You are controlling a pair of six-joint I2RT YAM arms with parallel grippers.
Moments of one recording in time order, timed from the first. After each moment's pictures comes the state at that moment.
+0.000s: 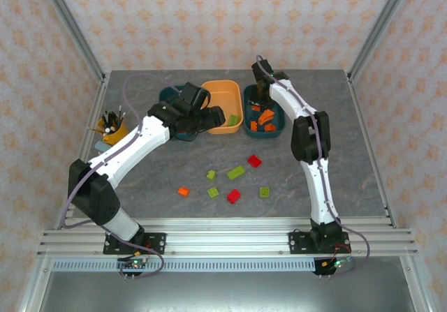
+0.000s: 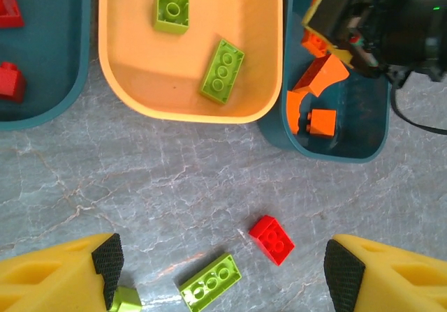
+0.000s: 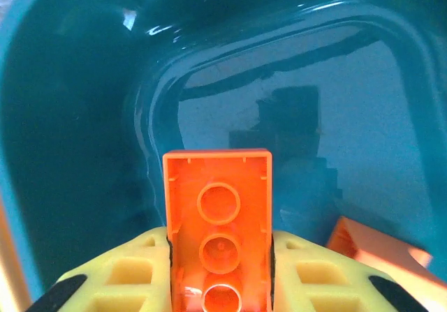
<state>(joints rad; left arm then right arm) -0.53 1.59 1.45 -0.77 0.01 -0.82 0.32 2.45 2.25 -0.96 0.00 0.60</state>
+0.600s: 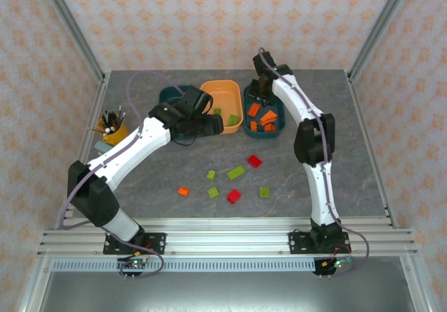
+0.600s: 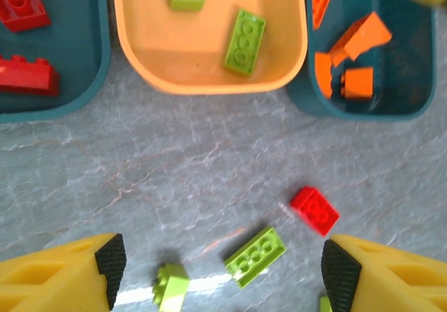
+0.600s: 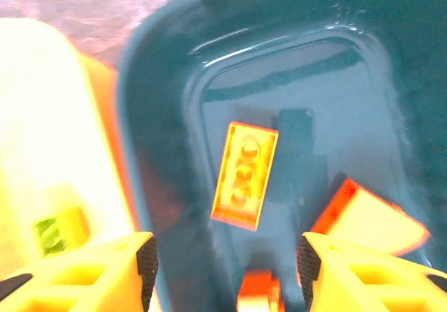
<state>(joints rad) -0.57 1.56 1.44 -0.89 -0.03 -0.67 0.35 2.24 2.18 -1.01 0.01 0.59</state>
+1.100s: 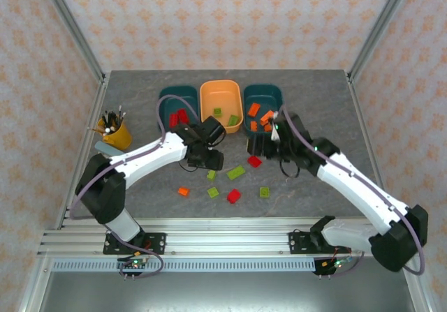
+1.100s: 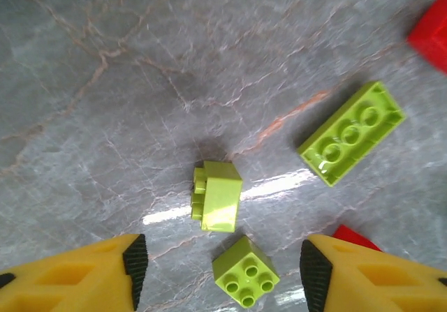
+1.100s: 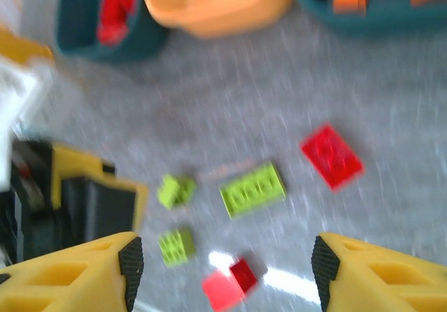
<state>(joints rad) -0.69 1.65 1.22 -0.90 0.01 -0.57 0.62 1.10 0.95 -0.70 -0.15 0.66</state>
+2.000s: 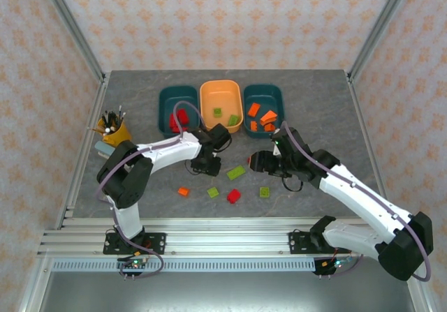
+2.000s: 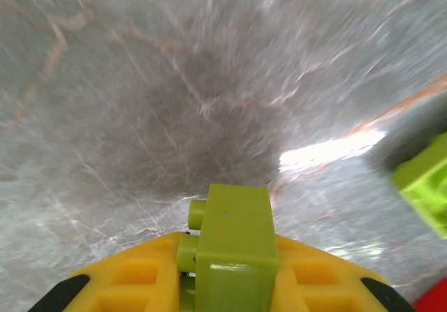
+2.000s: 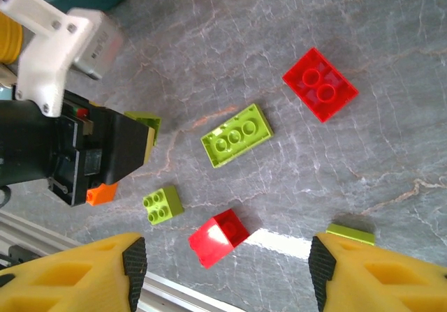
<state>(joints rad) -0.68 1.81 1.27 -0.90 -0.02 -0.52 0.64 1.06 0.87 -0.72 -0.16 0.74</state>
